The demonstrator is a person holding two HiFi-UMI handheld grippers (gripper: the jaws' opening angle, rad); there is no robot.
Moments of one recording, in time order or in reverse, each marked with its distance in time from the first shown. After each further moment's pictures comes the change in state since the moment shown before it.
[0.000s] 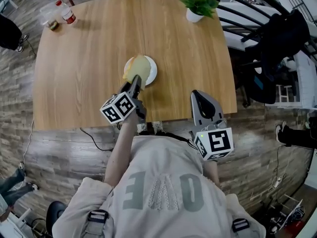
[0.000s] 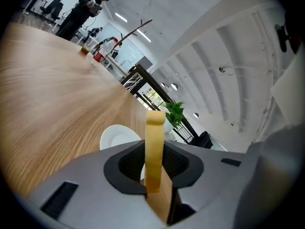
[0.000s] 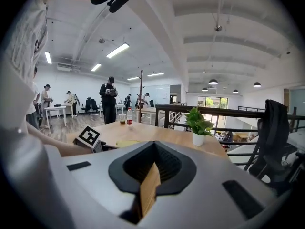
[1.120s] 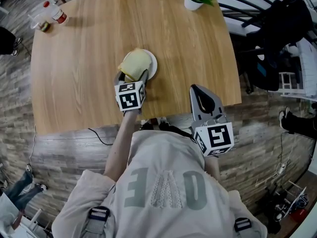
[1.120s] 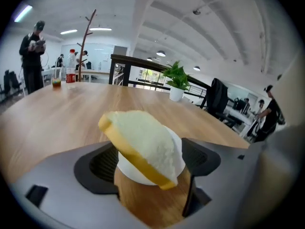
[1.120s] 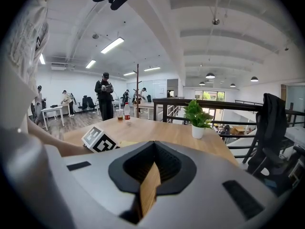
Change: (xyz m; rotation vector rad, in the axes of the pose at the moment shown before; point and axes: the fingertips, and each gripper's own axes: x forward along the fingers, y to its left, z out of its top) left arm 0.040 0.031 -0.021 0.555 0.275 0.237; right arm 0.017 0.003 -0.014 0.044 0.070 -0.025
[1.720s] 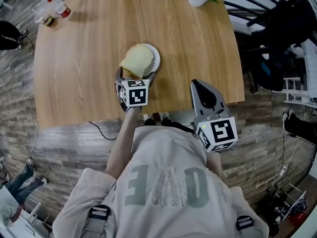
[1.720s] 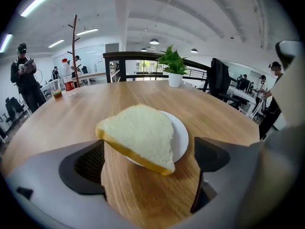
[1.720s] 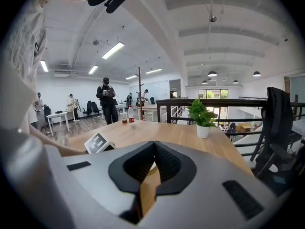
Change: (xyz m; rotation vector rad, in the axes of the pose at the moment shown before) left arm -0.007 -0.001 -0.021 0.167 0.125 0.098; right arm 0.000 0.002 0.000 0.039 -0.027 0.062
